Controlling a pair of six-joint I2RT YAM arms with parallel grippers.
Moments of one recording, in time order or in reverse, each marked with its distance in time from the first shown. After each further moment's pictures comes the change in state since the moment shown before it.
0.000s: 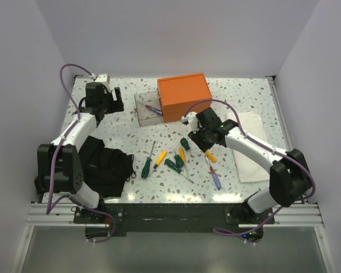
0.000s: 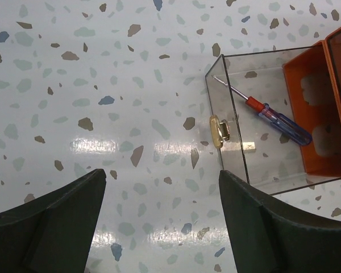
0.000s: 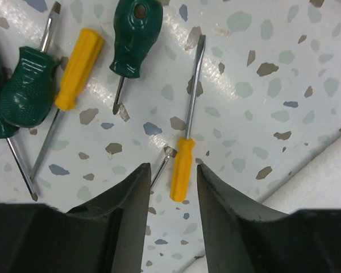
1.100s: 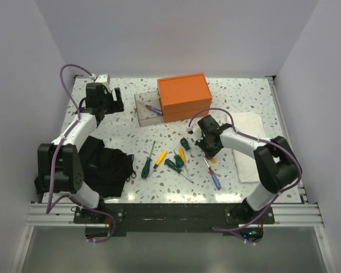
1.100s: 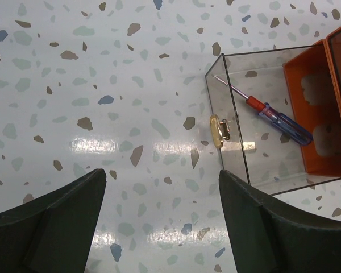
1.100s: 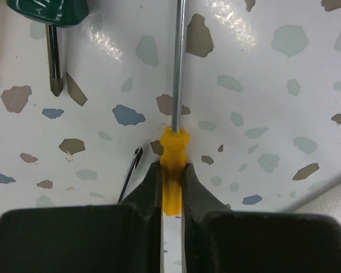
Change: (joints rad) left arm 0.000 0.003 -0.006 0.008 0.001 -0.001; right arm -0.068 0.152 -0.109 0.045 -0.005 -0.001
